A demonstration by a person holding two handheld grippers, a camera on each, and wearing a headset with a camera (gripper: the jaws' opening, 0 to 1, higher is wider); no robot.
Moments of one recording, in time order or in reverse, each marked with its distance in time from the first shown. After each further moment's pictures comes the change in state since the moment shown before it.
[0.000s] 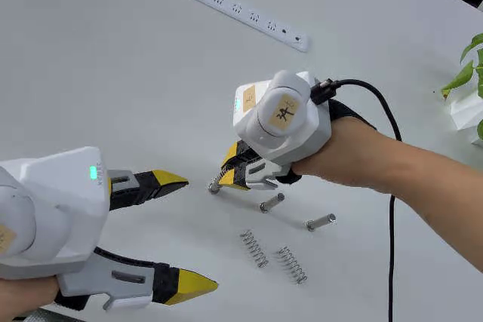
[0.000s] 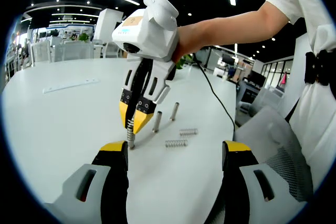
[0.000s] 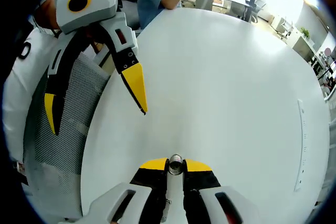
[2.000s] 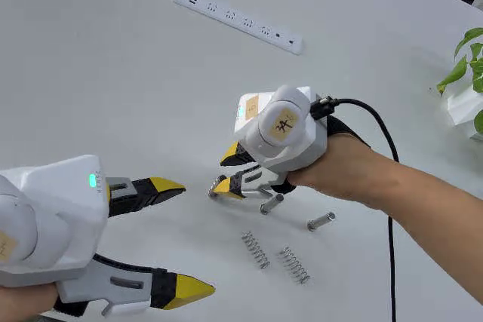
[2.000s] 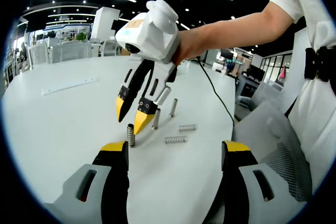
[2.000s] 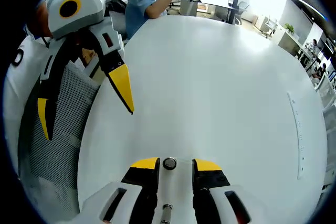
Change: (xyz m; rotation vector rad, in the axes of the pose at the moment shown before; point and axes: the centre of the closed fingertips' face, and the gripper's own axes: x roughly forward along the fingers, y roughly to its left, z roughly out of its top) left arm -0.002 -0.003 -0.002 0.031 0.041 -0.006; right arm -0.003 -0.007 -0.001 0.102 -0.099 -0.091
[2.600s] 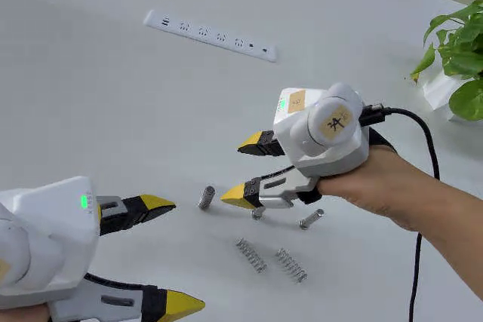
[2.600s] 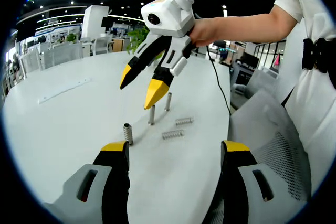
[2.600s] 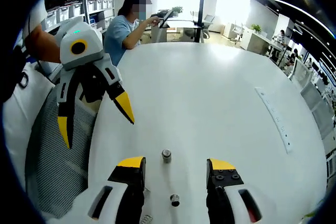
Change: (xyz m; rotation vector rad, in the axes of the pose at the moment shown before) left arm -0.003 -0.007 -0.004 0.079 0.082 -0.044; right arm -0.061 0.001 -0.005 0.194 -0.215 -0.158
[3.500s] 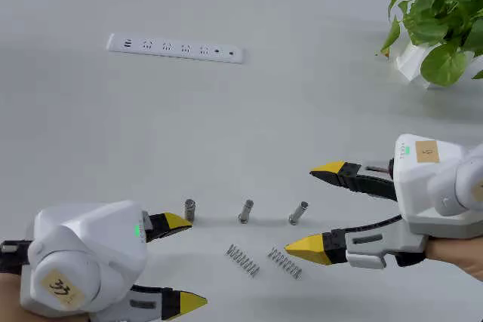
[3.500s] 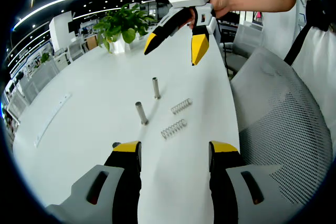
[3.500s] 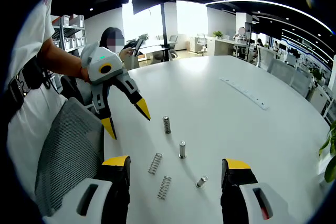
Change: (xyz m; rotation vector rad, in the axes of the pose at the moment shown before) left arm 0.057 -0.003 -0.010 0.309 0.255 -0.082; right arm -0.087 0.025 -0.090 0.257 -0.203 -0.124
